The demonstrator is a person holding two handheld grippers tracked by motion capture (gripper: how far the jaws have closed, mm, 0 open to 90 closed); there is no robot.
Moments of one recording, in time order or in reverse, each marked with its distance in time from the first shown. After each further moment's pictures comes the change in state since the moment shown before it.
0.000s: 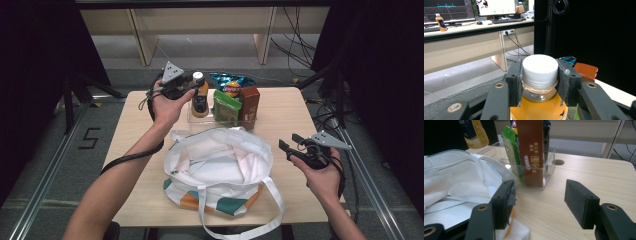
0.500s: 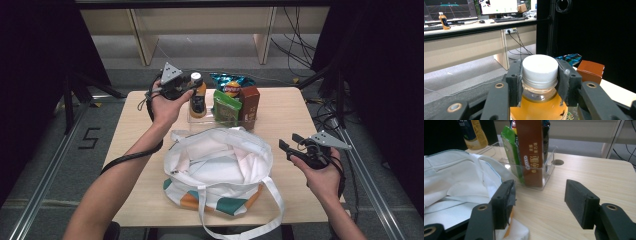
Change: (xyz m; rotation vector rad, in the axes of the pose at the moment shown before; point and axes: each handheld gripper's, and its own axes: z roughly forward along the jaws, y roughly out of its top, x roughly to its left) left arm 0.006 -0.006 0.001 0.005 0.015 -0.004; right arm -0.003 0.000 0.002 -0.033 -0.002 -0.036
